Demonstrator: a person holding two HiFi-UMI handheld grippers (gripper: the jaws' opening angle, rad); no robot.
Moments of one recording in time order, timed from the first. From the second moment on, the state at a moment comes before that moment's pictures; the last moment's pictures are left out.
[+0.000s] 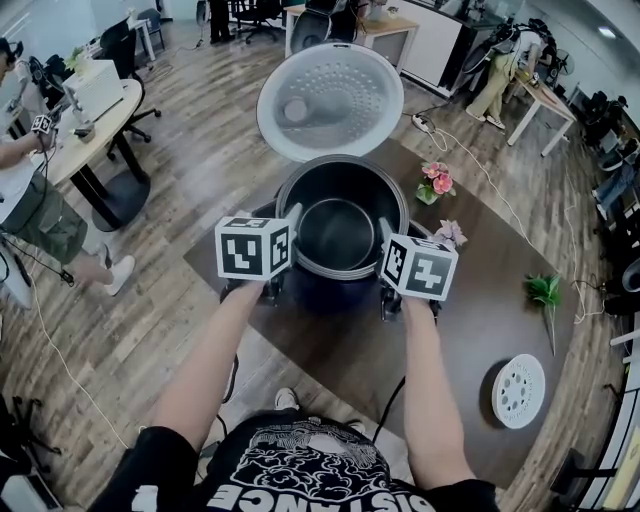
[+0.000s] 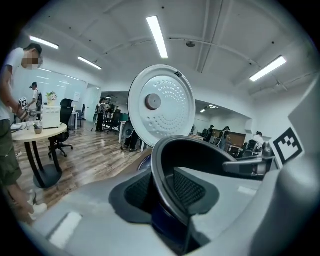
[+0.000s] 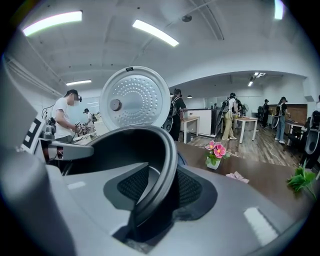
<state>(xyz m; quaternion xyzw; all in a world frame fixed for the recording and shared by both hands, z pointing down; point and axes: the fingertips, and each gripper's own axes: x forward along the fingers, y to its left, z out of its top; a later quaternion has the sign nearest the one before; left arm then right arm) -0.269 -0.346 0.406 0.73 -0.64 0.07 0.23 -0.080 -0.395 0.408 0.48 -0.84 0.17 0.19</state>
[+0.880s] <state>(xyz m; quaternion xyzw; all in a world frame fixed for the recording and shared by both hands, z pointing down) -0.273 -0.348 0.415 0.73 -0.65 0.11 0.20 -0.085 -0.398 0.415 0.49 -0.84 0.15 0.19</state>
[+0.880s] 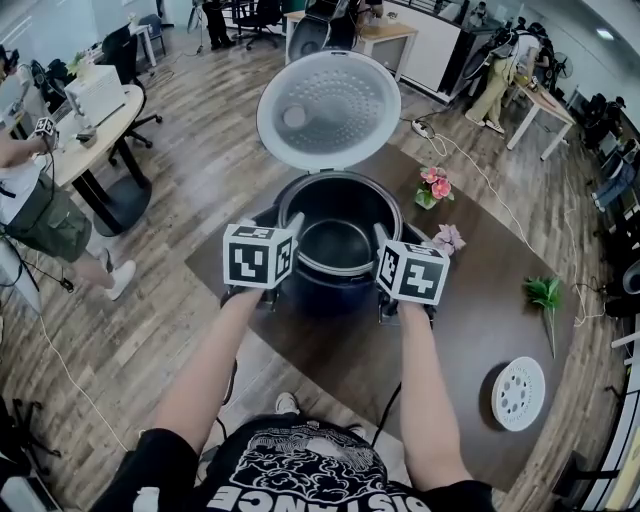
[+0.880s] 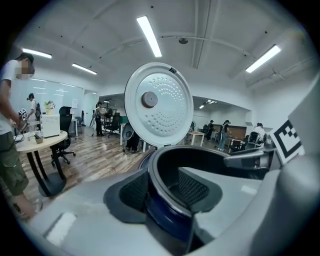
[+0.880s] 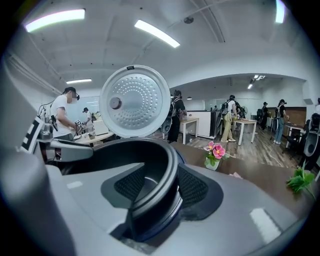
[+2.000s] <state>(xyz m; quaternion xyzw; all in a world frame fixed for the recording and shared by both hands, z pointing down) -0.114 -0.345 0.348 0.81 -0.57 0.10 0.12 0.063 -0.347 0.371 0.54 -0.82 0.14 0.13</state>
